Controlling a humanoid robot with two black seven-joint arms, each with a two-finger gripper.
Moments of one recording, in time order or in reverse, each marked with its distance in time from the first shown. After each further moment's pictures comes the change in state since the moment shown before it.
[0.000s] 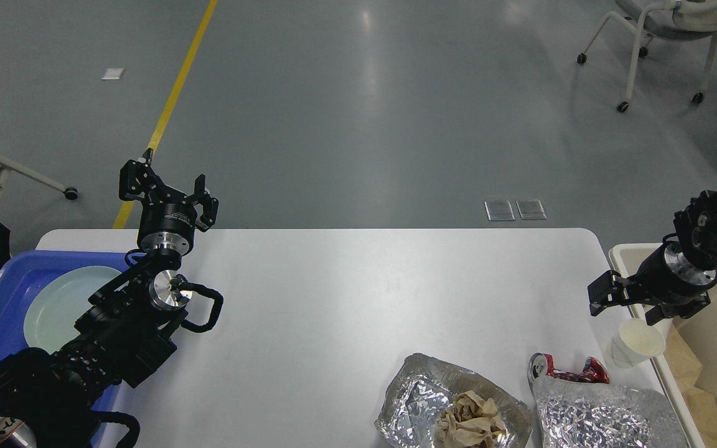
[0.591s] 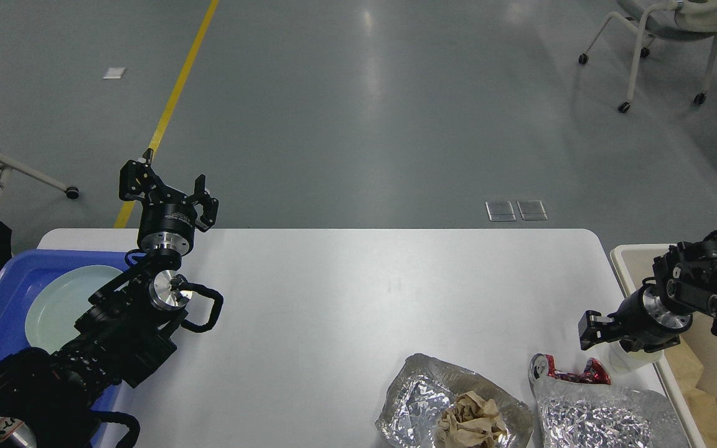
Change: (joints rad) left arm 0.000 0.000 0.000 0.000 0.000 0.000 0.000; right arm -0.138 0.045 -0.008 -0.015 0.063 -0.165 -0.001
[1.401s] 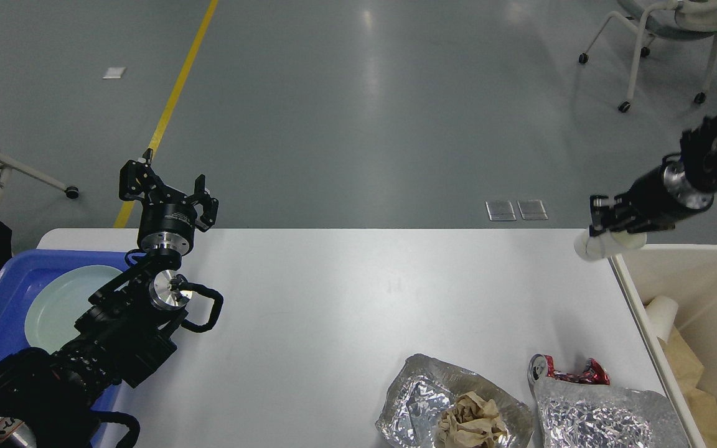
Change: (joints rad) left arm 0.000 0.000 0.000 0.000 0.000 0.000 0.000; right arm 0.484 -0.090 0.012 0.090 0.008 0.171 0.035
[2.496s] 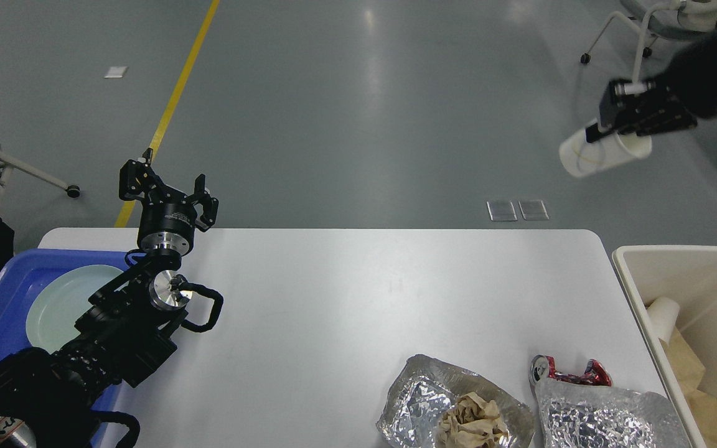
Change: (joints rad) left arm 0.000 0.000 0.000 0.000 0.000 0.000 0.000; right arm 0.124 -0.185 0.284 0.136 -0.228 0.149 -0.032
